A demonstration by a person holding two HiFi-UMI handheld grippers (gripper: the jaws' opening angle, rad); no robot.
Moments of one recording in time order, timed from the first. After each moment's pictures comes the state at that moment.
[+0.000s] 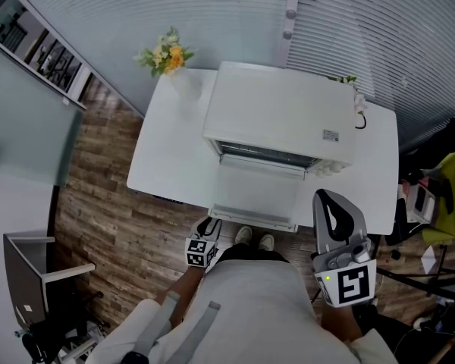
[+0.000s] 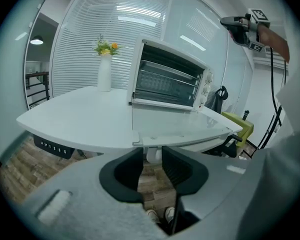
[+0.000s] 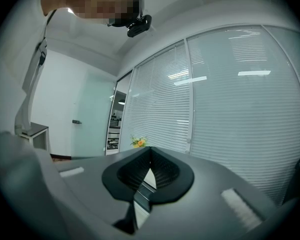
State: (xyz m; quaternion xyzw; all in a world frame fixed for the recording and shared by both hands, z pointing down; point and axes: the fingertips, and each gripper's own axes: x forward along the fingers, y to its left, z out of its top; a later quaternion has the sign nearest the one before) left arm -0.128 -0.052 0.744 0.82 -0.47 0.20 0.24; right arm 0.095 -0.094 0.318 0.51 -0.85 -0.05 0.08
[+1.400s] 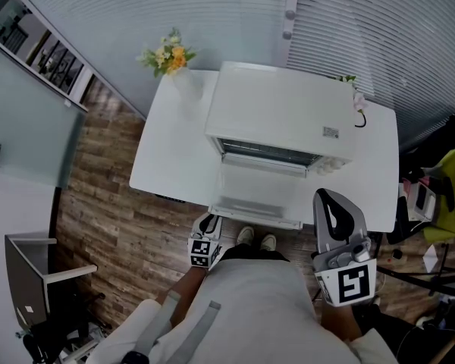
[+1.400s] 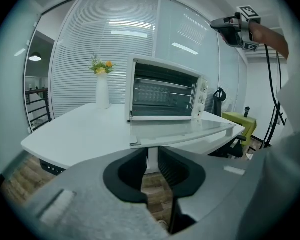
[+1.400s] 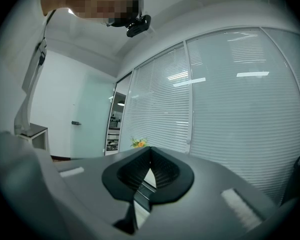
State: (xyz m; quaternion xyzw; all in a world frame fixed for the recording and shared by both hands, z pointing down) left arm -0.125 -0.060 0.712 0.84 -0.49 0.19 0.17; right arm 0.094 -0.081 0.315 0.52 -0.85 -0.05 0.07
